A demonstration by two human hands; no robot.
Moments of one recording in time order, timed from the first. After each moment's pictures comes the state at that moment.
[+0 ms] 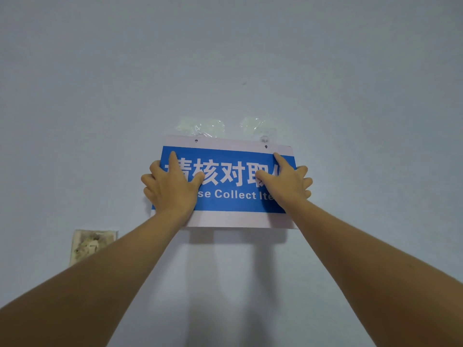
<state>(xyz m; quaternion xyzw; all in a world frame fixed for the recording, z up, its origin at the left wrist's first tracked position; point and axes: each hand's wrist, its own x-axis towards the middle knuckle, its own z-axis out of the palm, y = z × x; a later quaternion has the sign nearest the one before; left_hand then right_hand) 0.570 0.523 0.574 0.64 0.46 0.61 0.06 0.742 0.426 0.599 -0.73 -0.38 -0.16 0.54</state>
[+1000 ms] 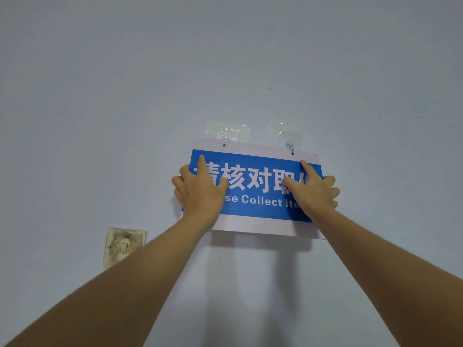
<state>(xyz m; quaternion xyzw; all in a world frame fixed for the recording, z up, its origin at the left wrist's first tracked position) 0.565 0.520 0.574 0.67 0.45 0.59 0.06 0.746 0.432 0.592 -0.73 -0.36 -0.15 0.56</state>
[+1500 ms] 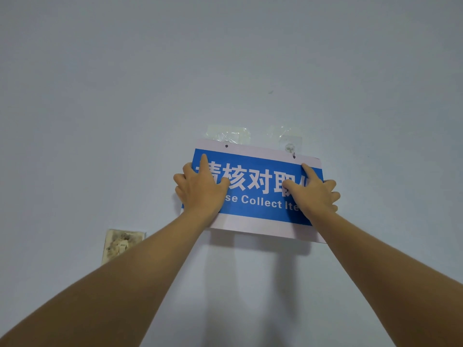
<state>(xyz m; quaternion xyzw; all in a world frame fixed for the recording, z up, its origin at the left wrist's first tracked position) 0.566 0.519 0.584 0.68 0.45 0.57 0.06 0.748 0.433 0.595 -0.73 -0.35 -0.14 0.57</state>
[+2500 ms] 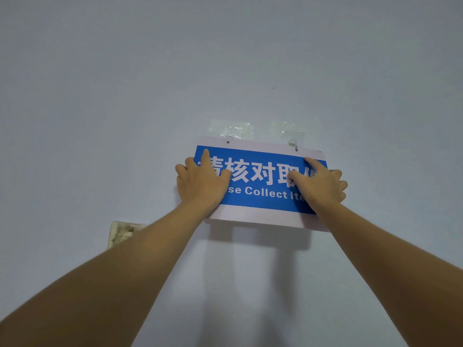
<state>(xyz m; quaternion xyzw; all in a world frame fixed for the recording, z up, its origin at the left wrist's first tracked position) 0.554 0.514 0.585 0.70 0.46 0.55 0.04 0.741 0.417 0.601 -0.73 -0.35 -0.19 0.56</state>
